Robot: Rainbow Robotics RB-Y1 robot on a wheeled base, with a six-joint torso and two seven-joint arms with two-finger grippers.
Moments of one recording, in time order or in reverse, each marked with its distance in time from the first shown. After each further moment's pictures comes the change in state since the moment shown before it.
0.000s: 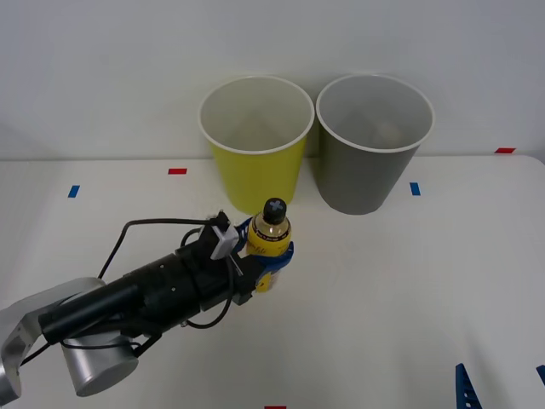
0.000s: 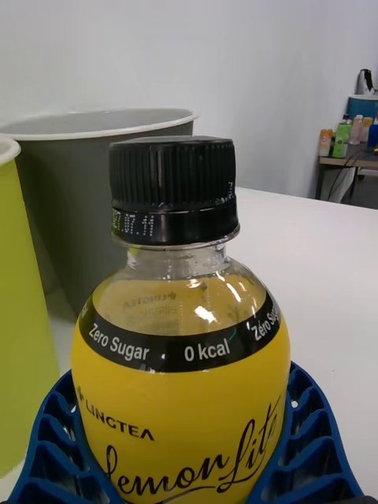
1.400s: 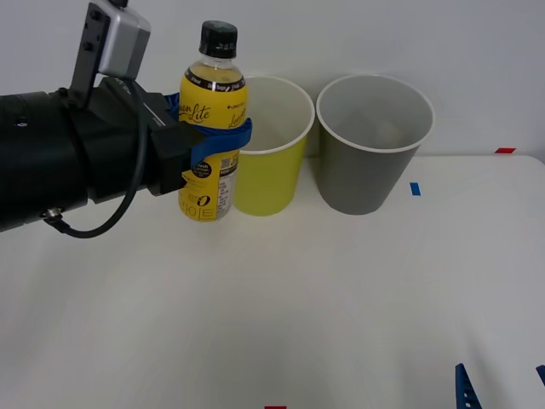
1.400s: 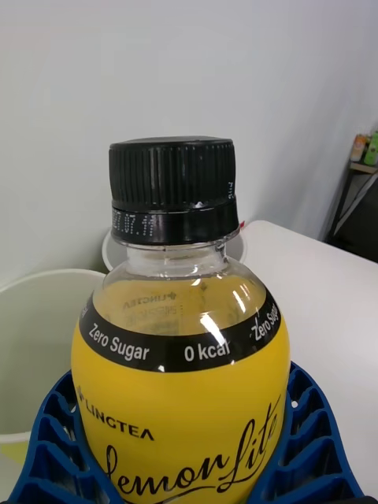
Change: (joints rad) right arm 0.000 0.000 0.000 0.000 0.000 0.000 0.000; left arm 0.000 -0.191 0.953 -0.627 0.500 1.218 0.002
